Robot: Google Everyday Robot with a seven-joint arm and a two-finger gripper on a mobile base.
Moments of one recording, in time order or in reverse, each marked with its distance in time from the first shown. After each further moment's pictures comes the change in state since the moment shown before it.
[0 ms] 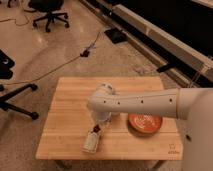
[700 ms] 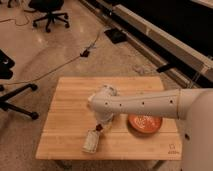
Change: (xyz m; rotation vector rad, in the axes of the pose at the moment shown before) arm 0.032 -0.009 0.012 0.017 0.078 0.041
